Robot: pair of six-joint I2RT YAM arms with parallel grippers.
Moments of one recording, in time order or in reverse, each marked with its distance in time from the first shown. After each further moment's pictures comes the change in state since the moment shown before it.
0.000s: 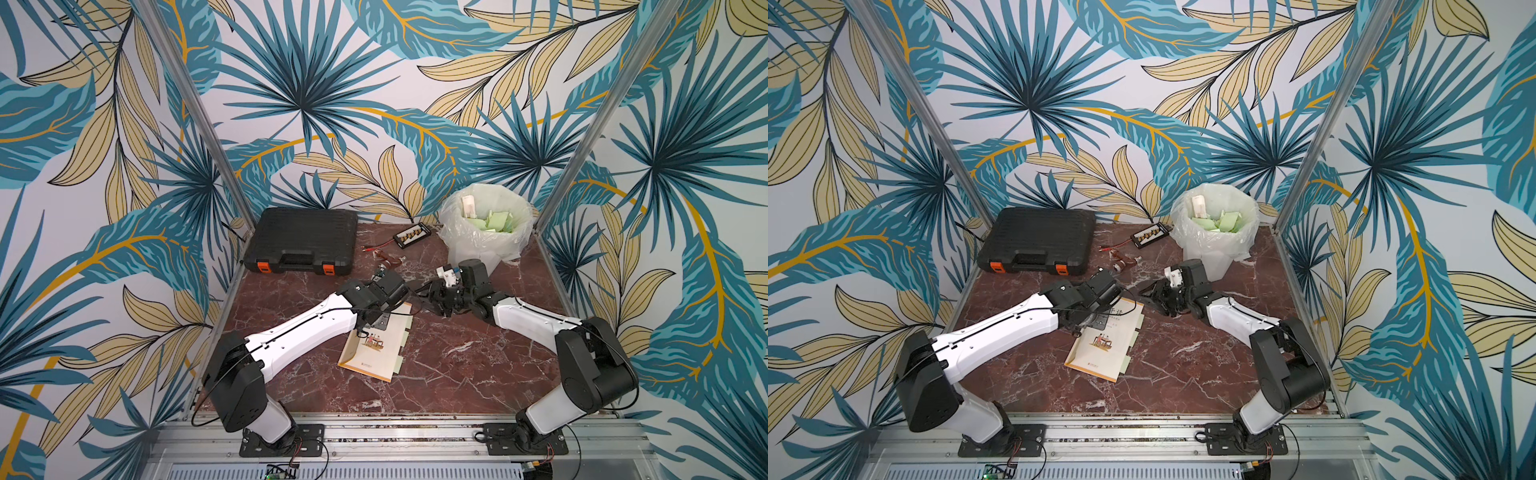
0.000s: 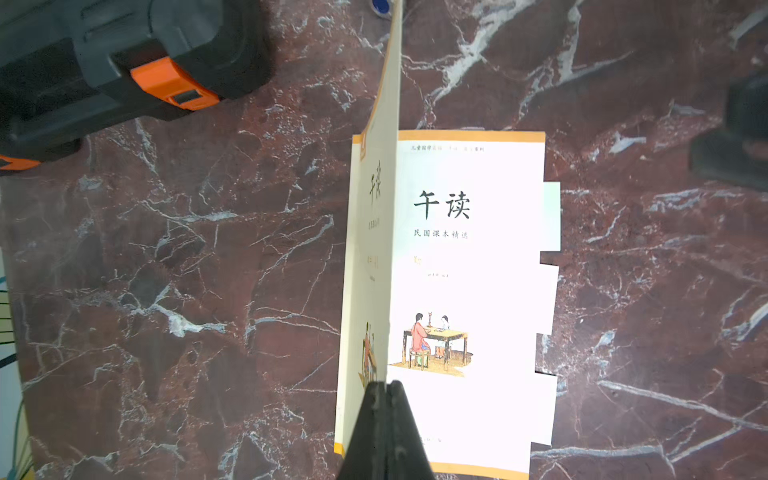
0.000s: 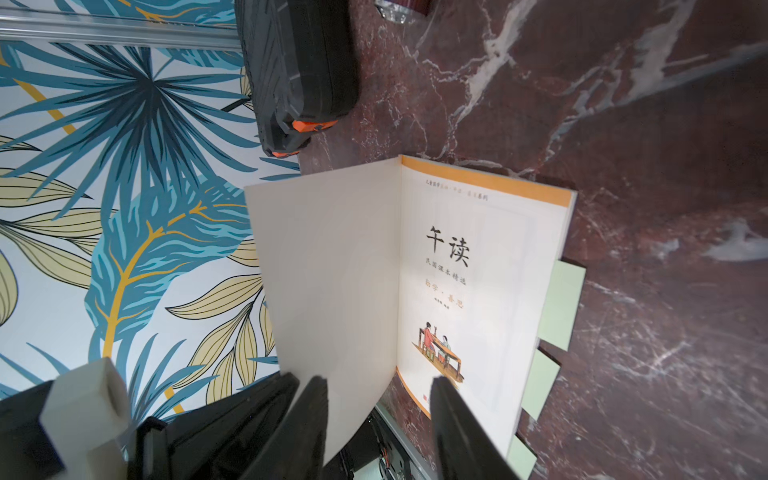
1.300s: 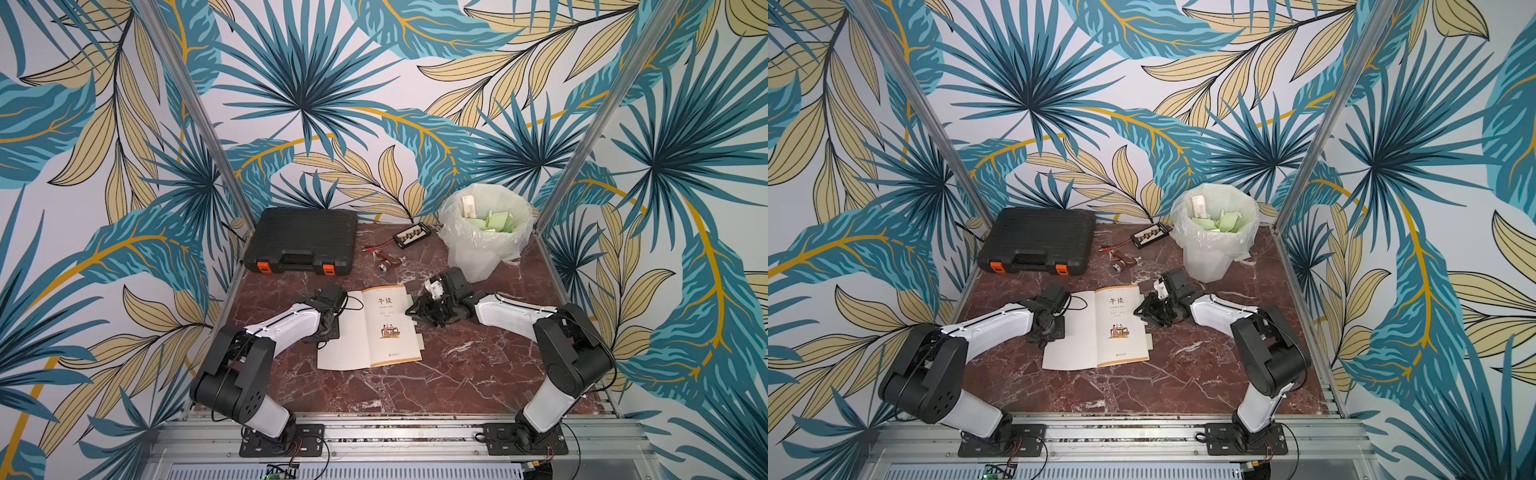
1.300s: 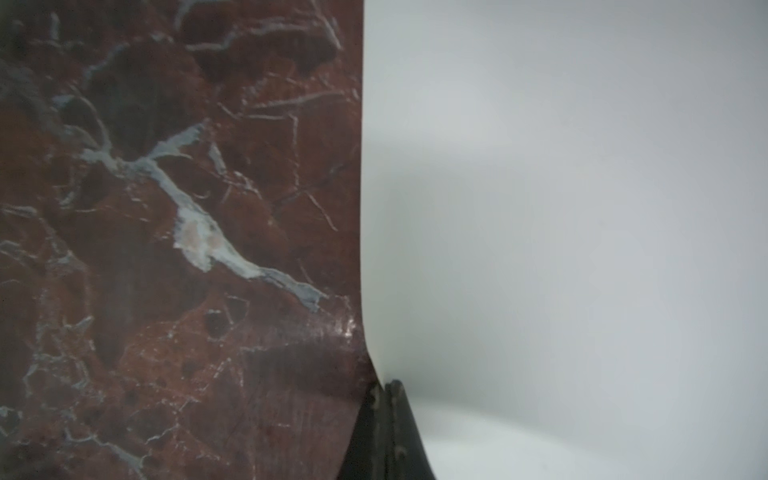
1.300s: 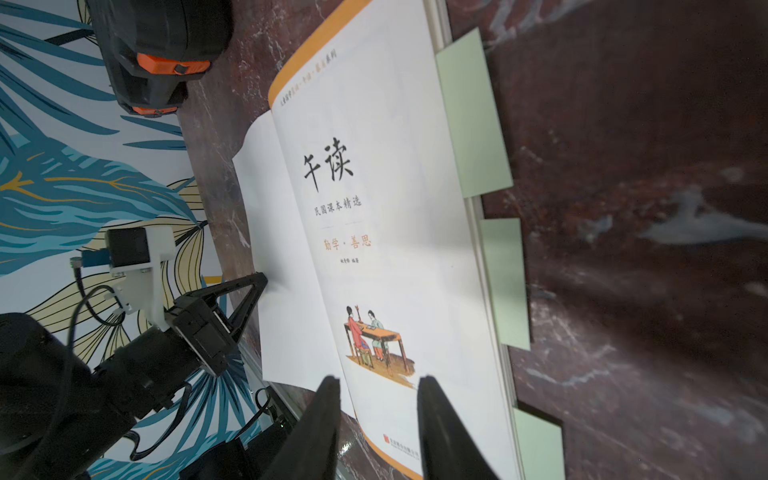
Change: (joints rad) left arm 0.420 0.038 -0.474 0.333 0.100 0.016; right arm 0.096 0.122 0.071 -0.191 0.158 -0.174
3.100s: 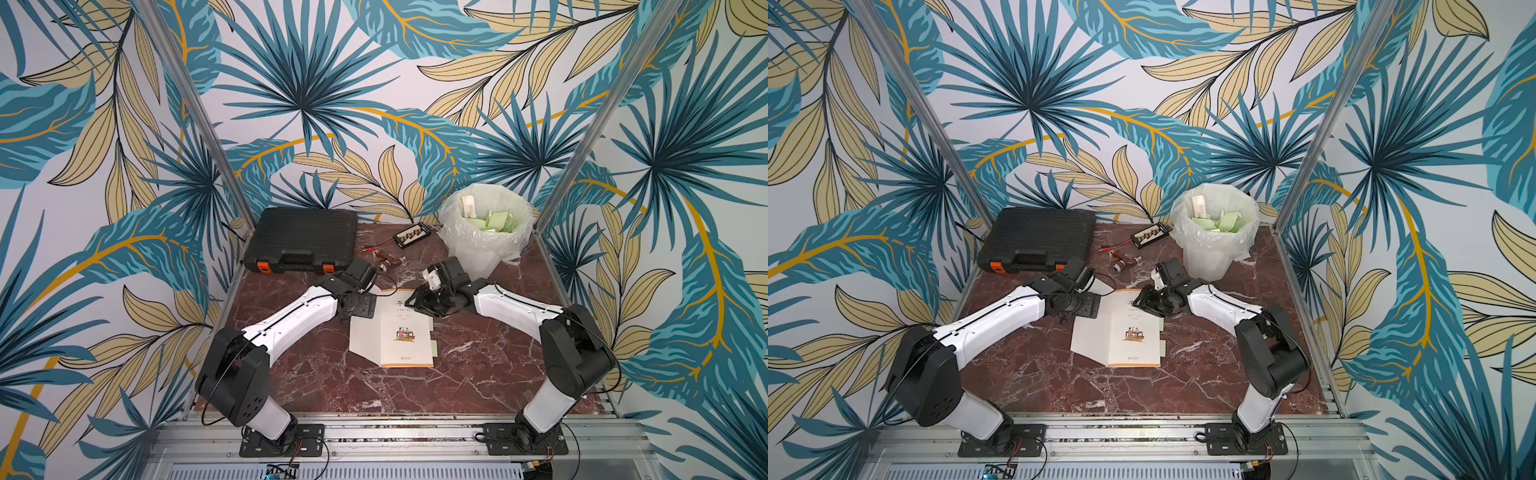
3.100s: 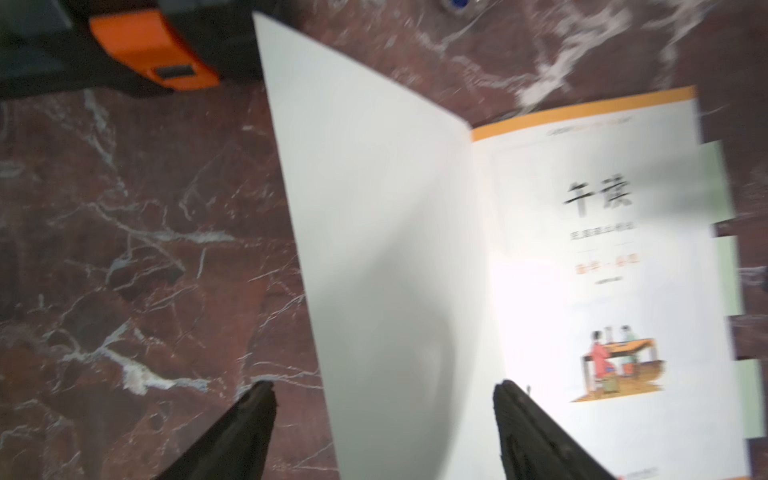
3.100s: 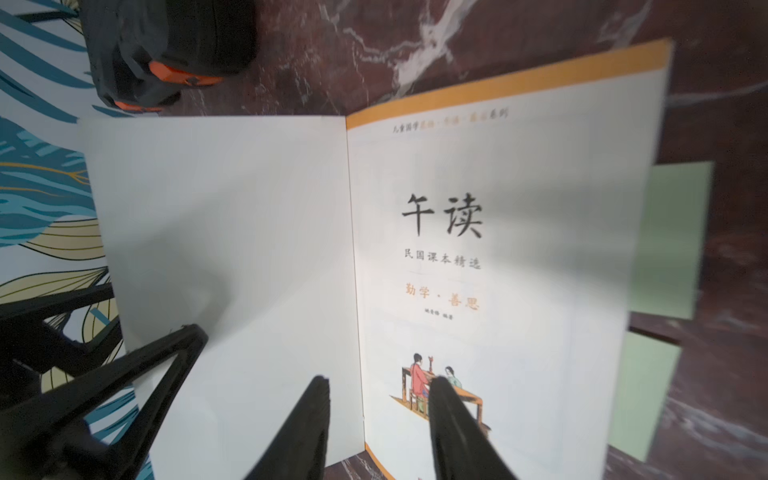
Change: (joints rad) left arm -0.193 -0.013 0.369 -0.100 0.103 0.126; right arm -0.007 -0.024 0.138 -0.174 0.109 -0.123
